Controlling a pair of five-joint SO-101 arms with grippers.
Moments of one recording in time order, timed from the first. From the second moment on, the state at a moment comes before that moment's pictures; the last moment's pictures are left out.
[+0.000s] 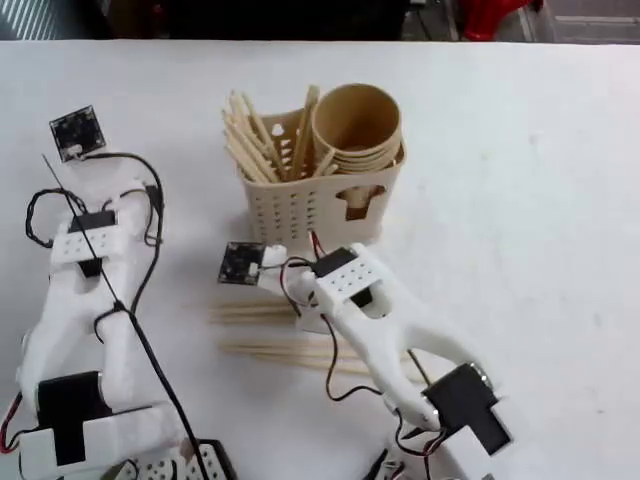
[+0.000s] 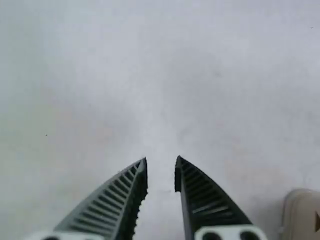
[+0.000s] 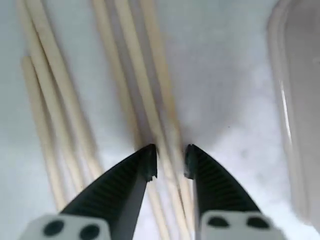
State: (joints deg) left arm -18.9 -8.7 40.4 31.1 13.6; right arm -35.6 -2.4 41.7 48.8 50.2
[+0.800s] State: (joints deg) left arm -18.9 -8.7 40.4 29.5 13.6; right arm -36.4 -10.3 43.6 50.5 45.4
